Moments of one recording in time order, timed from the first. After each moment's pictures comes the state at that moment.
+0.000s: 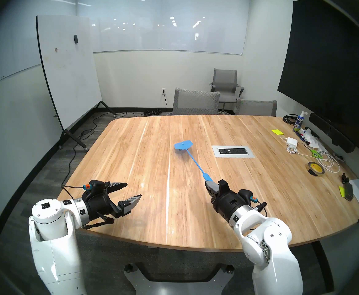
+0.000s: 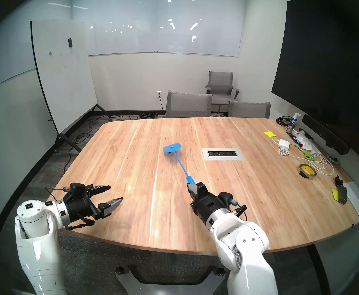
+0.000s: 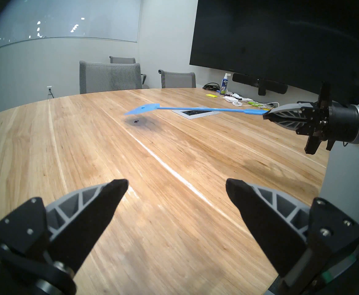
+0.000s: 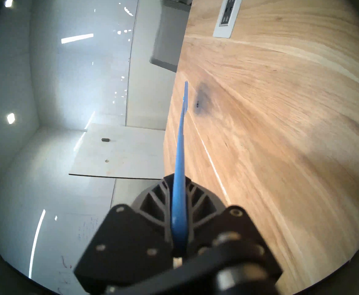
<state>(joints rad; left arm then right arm) 1.73 -1.65 -2.12 -1.96 0.25 0.40 -1.35 -2.00 -1.56 1.53 -2.18 1.43 0.46 -0.26</state>
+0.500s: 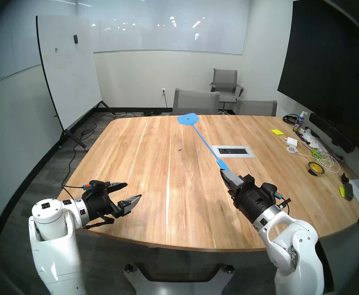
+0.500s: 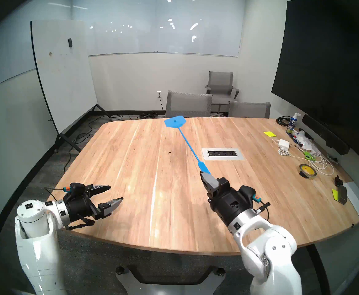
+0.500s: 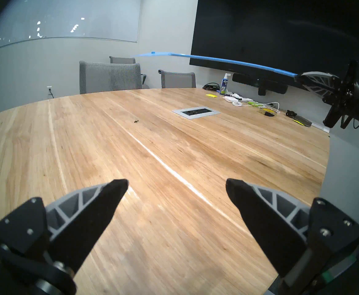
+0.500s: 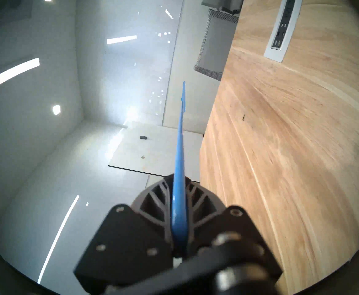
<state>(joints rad) 1.73 -1.65 -2.12 -1.96 0.25 0.40 -1.35 -2.11 -1.51 1.67 -2.31 1.54 0.51 -0.06</state>
